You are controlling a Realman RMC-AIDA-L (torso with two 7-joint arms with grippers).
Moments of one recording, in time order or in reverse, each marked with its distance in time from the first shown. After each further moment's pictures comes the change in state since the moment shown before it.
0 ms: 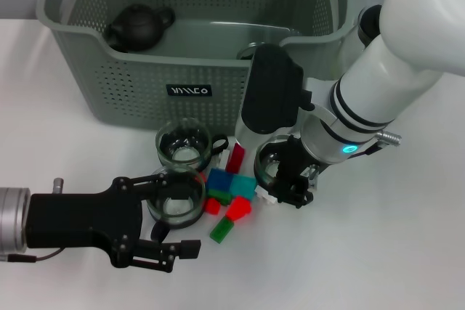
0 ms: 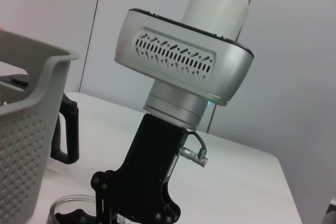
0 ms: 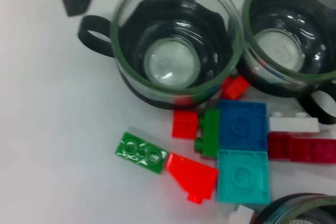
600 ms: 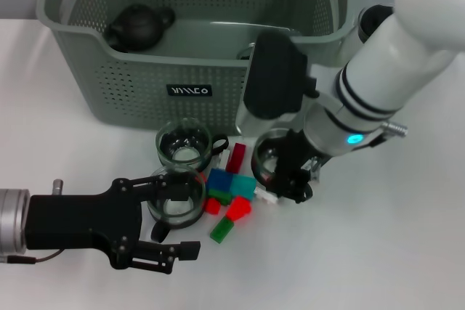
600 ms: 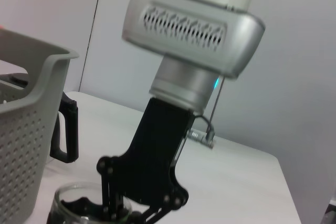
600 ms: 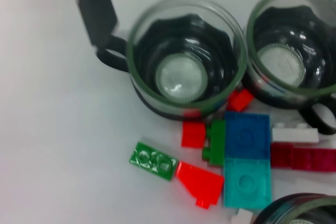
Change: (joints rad) left arm 0.003 0.000 0.000 0.000 0.001 0.002 0.000; right arm -0.015 -0.010 0.054 -0.099 -0.005 -0.100 0.008
